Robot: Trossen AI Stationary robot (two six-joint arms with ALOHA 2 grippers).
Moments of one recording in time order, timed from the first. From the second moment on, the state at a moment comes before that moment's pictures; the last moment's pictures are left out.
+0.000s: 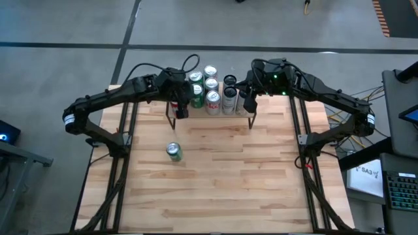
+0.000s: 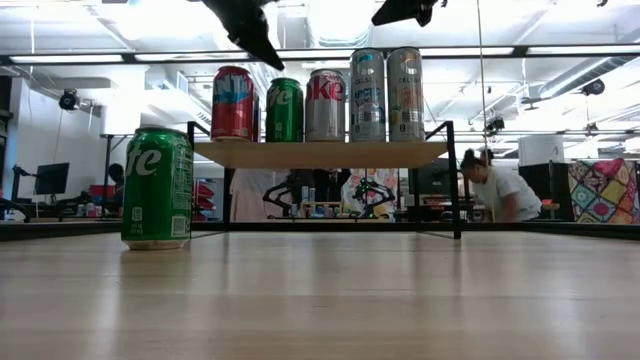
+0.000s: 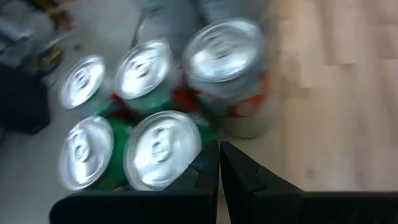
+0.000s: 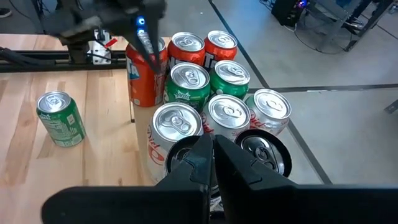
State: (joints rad) left arm 0.35 1.43 1.46 -0.75 -0.12 0.41; right arm -0.37 1.32 1.50 -0.62 -0.01 -0.21
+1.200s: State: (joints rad) left arm 0.35 1.48 1.45 -0.75 -0.19 0.42; right arm -0.37 1.32 1.50 -0.62 -0.01 -0.21
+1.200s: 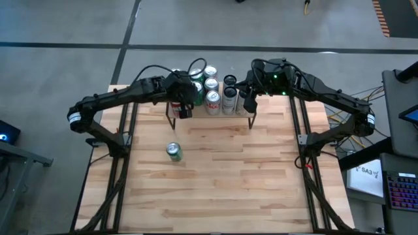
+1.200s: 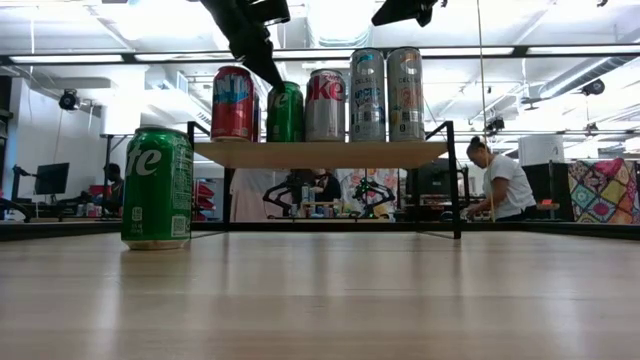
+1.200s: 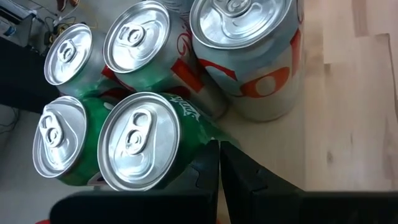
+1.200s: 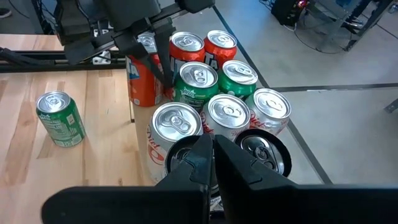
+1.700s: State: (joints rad) left arm 0.36 1.48 1.45 -0.74 -0.20 0.40; right arm -0.37 1.32 1.50 -0.62 -0.01 -0.21
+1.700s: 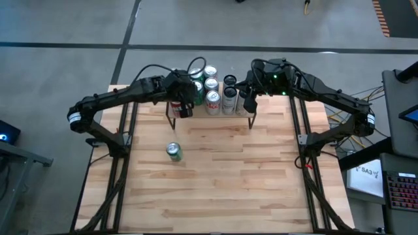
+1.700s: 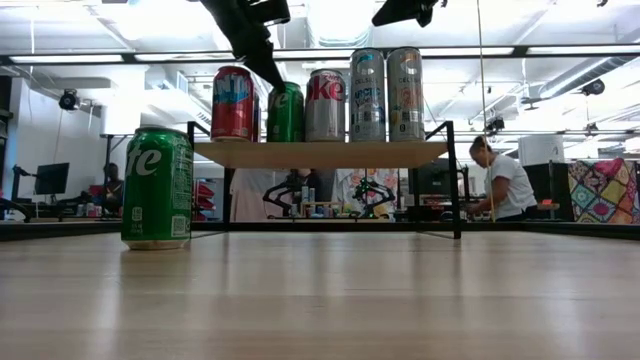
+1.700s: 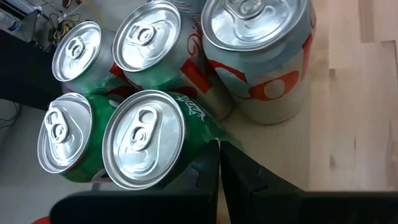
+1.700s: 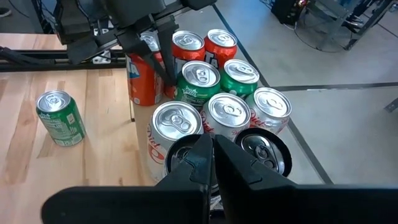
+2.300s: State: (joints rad) left arm 0.36 1.48 1.45 -0.73 -0.20 0.40; right arm -0.37 1.32 1.50 -0.63 -0.01 -0.20
